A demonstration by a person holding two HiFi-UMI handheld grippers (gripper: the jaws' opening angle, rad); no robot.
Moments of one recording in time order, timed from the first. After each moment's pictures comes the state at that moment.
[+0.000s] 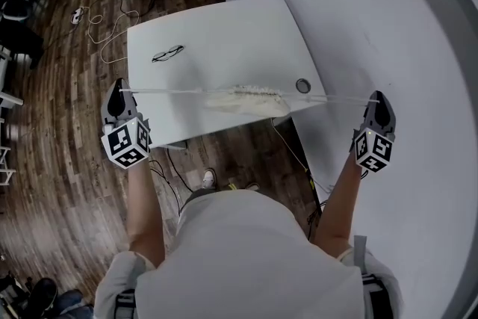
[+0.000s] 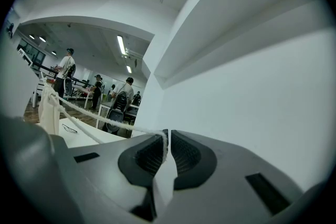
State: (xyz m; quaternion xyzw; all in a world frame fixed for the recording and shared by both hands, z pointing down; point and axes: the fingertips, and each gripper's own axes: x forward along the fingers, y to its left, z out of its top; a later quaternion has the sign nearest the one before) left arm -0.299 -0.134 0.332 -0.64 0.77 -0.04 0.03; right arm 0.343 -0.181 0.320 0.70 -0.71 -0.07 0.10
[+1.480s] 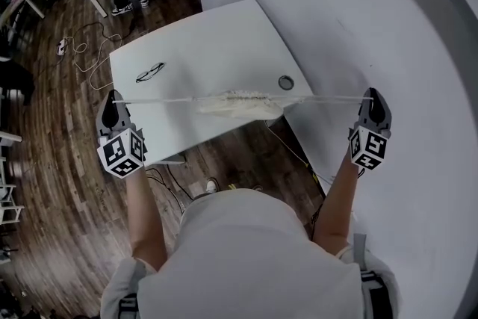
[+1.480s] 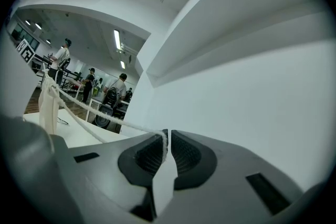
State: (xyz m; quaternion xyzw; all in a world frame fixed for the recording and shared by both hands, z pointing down) left arm -0.265 -0.157 0.317 -0.67 0.74 -0.03 0.05; right arm 0.384 -0.139 0.314 0.73 -0.66 -0.09 0.12
